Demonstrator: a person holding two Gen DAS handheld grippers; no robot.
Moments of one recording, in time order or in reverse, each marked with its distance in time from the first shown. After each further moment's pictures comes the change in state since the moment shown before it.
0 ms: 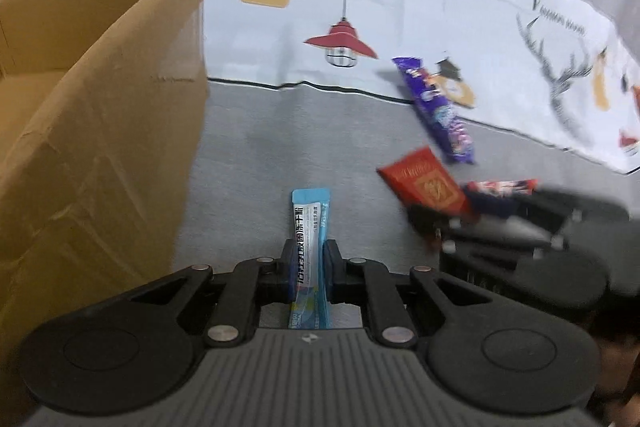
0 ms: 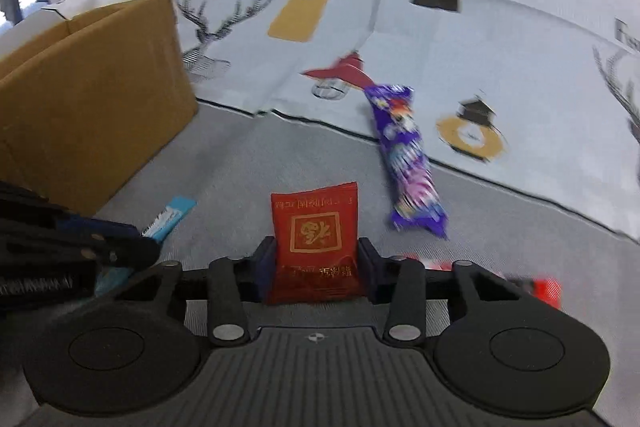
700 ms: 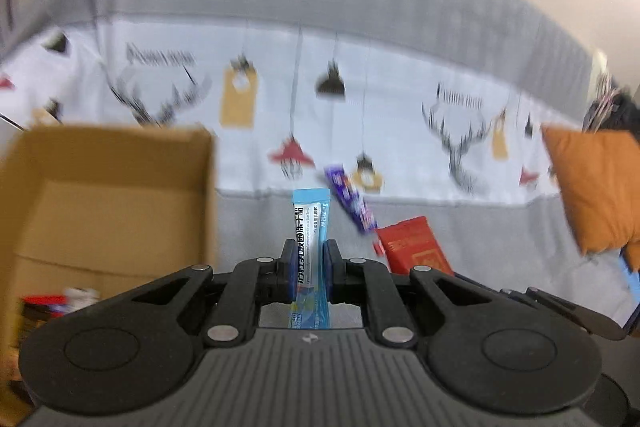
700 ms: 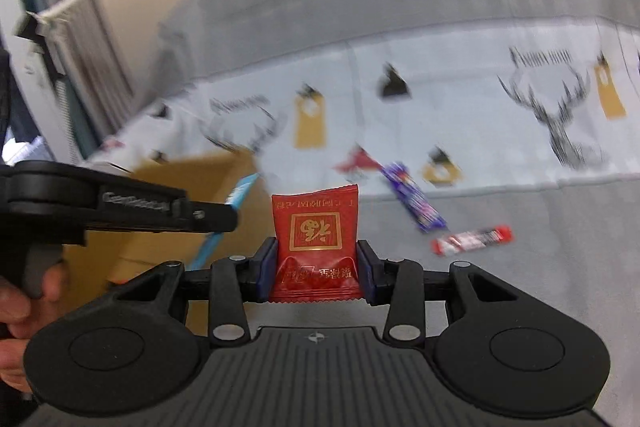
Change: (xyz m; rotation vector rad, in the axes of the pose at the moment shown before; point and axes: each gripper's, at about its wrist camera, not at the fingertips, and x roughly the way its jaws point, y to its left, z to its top) left arm -0.203 0.030 0.039 0.078 -0.182 -0.146; right arm -0.207 0.104 0.031 0.296 -0.250 0.012
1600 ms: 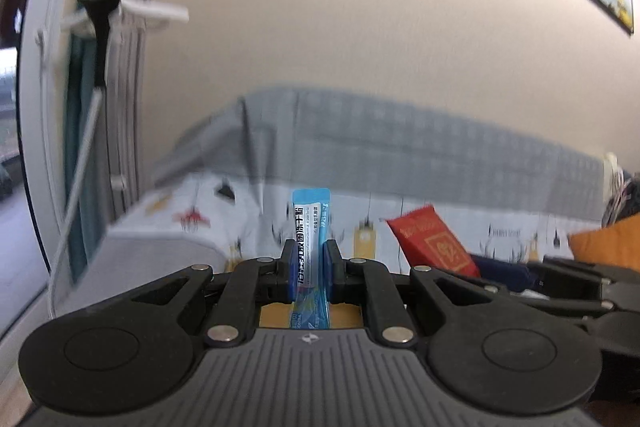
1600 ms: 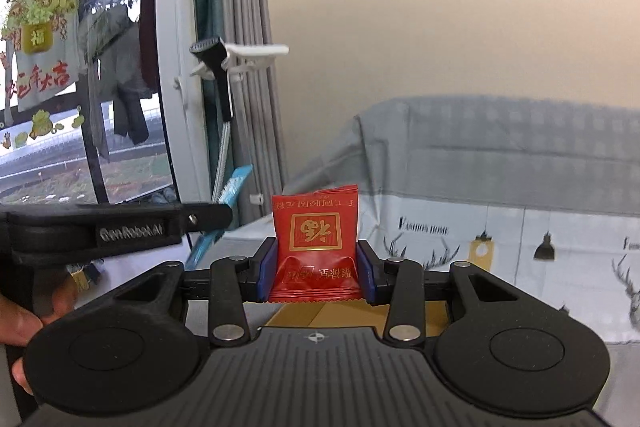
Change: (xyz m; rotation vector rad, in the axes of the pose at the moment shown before) left arm -0.242 0.159 -0.010 -0.010 -0.378 0.132; right arm -0.069 0.241 0.042 -0.277 -0.164 0.174
